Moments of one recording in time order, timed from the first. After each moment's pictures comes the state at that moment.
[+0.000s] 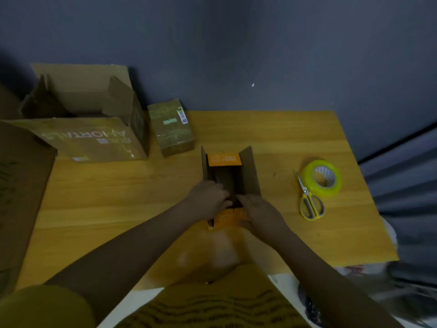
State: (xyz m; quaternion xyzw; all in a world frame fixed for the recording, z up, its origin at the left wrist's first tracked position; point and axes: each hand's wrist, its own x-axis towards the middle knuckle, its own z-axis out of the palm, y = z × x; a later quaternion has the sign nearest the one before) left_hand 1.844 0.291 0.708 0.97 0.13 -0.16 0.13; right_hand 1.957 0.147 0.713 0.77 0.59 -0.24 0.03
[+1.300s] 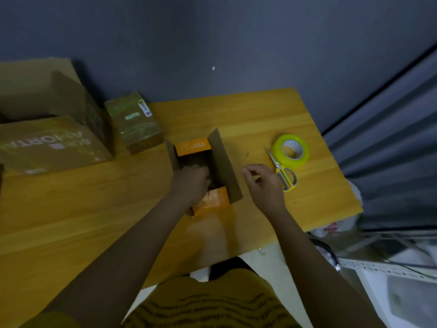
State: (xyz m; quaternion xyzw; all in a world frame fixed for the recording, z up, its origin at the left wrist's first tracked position) left_hand 1.858 0.277 0.708 0.94 0.26 -0.09 0.19; right_hand 1.974 0.119 0.705 0.84 0.37 -0.03 -0.39
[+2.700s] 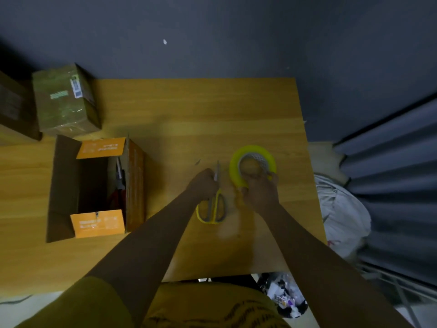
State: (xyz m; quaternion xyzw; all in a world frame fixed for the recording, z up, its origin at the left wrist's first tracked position) left_hand 2.108 0.176 0.622 0.66 0.52 -0.14 0.53; right_hand 2.232 0.060 0.615 0.83 0.50 -0.20 0.10
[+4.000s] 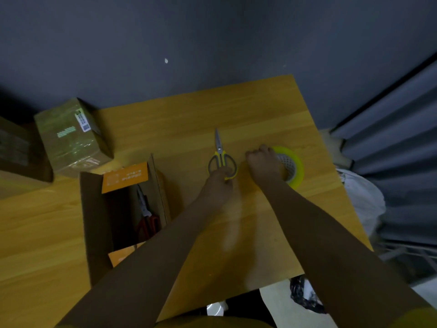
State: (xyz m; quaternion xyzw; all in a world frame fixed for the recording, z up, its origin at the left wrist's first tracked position) left_hand 2.082 0.215 0.609 0.79 0.37 -0.04 0.49; right_hand 2.216 0.156 0.615 0.86 0.47 -0.10 0.17
